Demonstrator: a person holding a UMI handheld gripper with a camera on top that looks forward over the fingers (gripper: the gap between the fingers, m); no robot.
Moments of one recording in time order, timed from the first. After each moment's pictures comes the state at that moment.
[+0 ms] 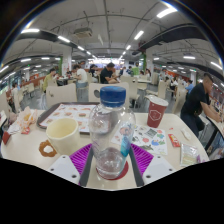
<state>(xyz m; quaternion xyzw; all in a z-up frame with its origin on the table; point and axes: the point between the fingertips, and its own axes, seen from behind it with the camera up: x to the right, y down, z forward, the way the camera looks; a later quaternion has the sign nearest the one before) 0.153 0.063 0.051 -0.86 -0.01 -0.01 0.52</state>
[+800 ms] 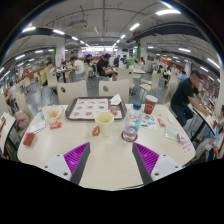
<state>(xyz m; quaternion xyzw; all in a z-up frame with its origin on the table) 0.044 -0.134 0.173 -0.89 0.02 -0.03 0.45</state>
